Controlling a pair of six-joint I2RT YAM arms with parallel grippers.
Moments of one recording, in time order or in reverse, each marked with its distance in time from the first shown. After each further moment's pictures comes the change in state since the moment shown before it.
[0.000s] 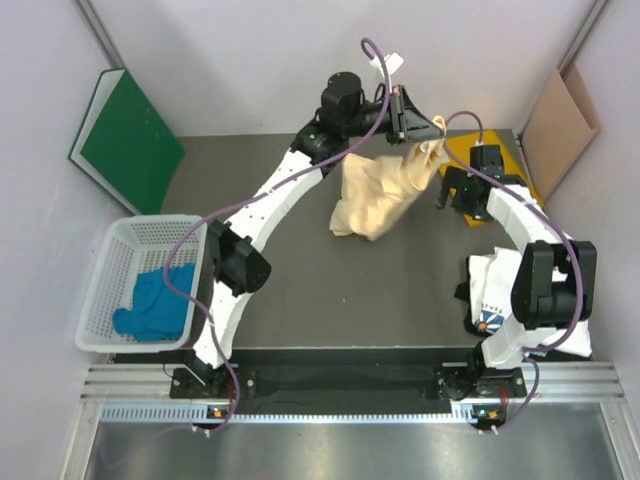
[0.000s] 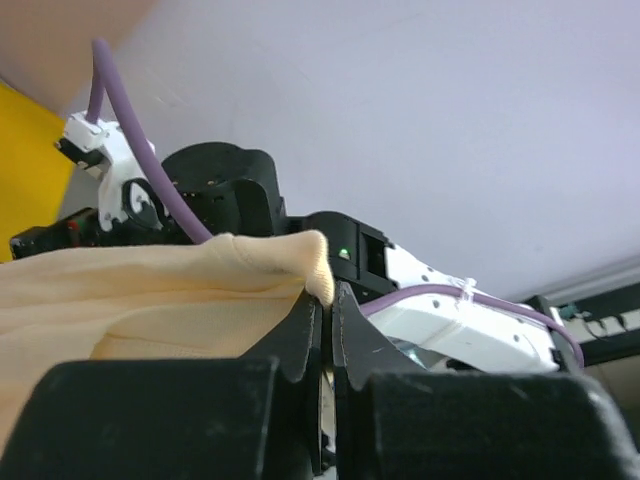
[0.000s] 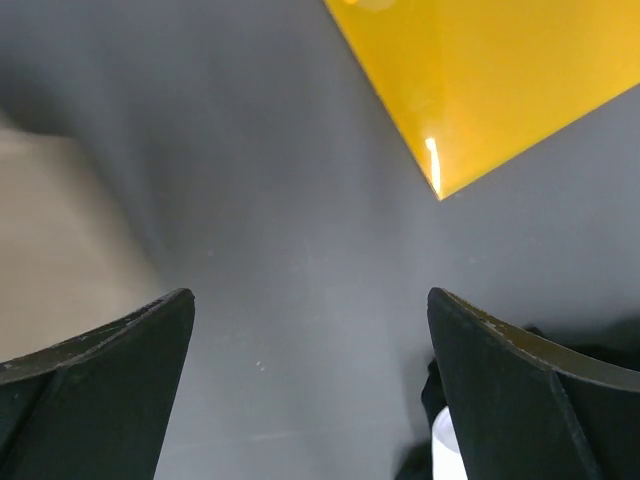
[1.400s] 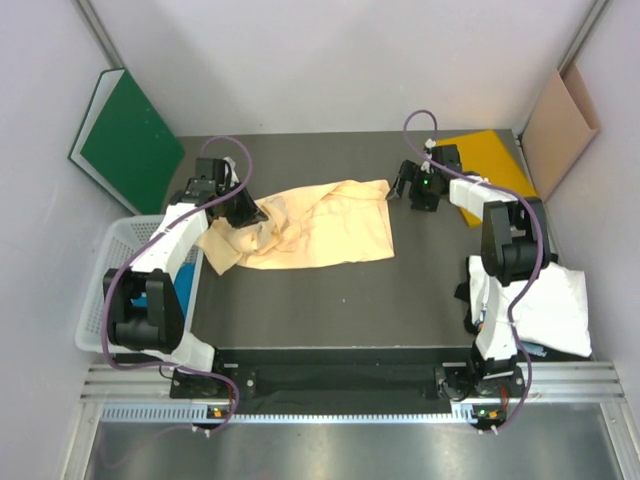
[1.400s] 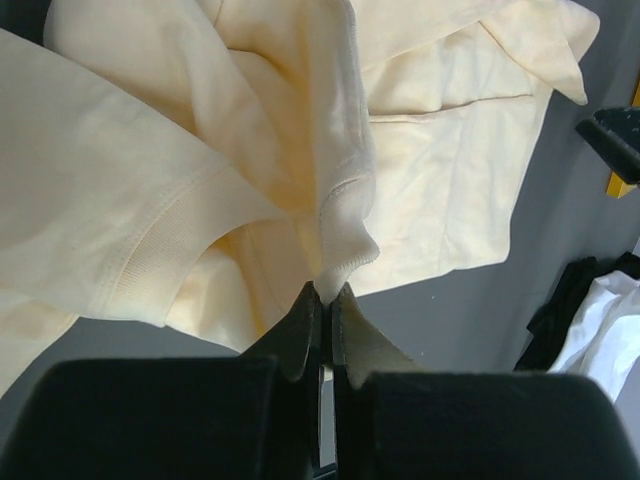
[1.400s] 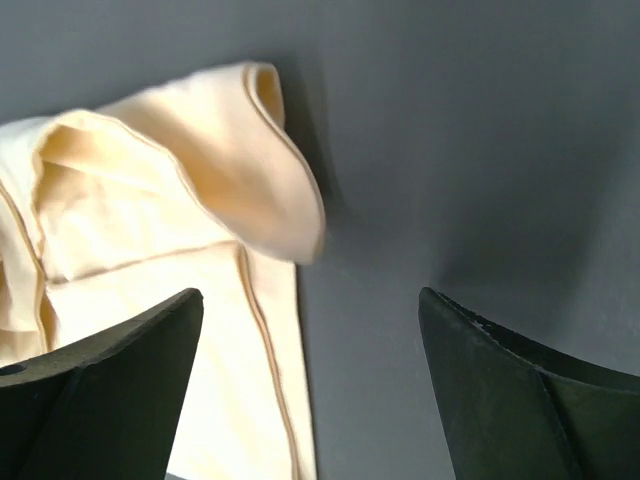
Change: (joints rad) left arm 0.573 -0.707 -1.278 -0.401 -0.422 0.358; right arm 0.117 0.370 0.140 0.310 -0.402 0.114
